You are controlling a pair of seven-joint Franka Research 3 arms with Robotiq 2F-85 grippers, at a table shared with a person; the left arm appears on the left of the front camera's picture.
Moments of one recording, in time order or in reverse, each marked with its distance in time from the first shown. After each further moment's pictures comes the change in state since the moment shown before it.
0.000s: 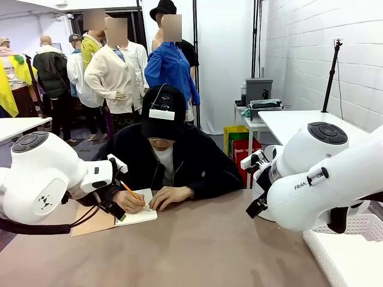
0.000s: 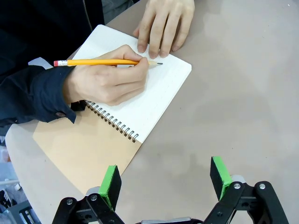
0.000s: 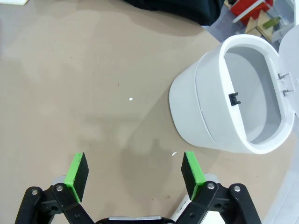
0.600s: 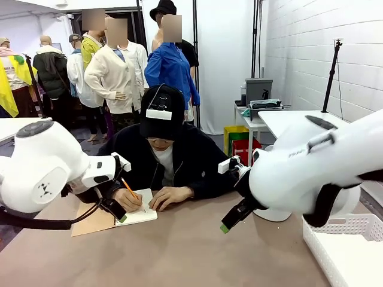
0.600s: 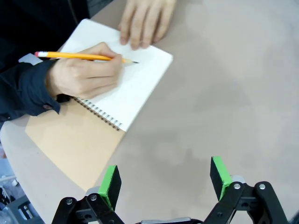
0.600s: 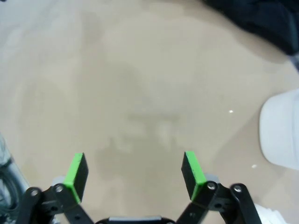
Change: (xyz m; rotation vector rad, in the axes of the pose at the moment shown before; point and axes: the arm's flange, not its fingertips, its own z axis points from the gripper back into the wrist) left arm 0.010 -0.018 0.025 -0.058 0.083 -0.022; right arm 0.008 0.064 0.031 0.348 0.010 0.070
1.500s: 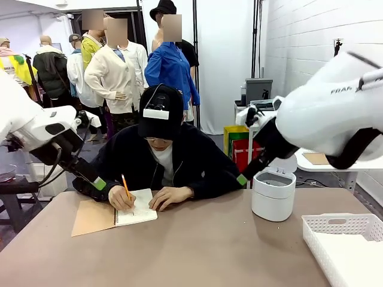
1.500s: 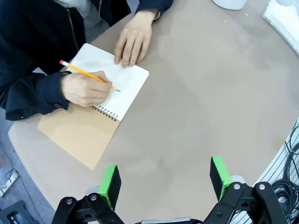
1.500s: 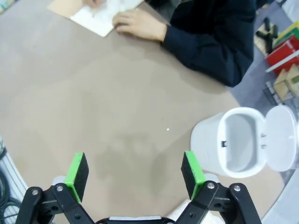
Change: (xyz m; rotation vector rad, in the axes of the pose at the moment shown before) left arm 0.000 0.028 0.136 -0.139 -0.086 0.025; right arm 0.050 -0.029 0.115 -0.115 -0.101 0.125
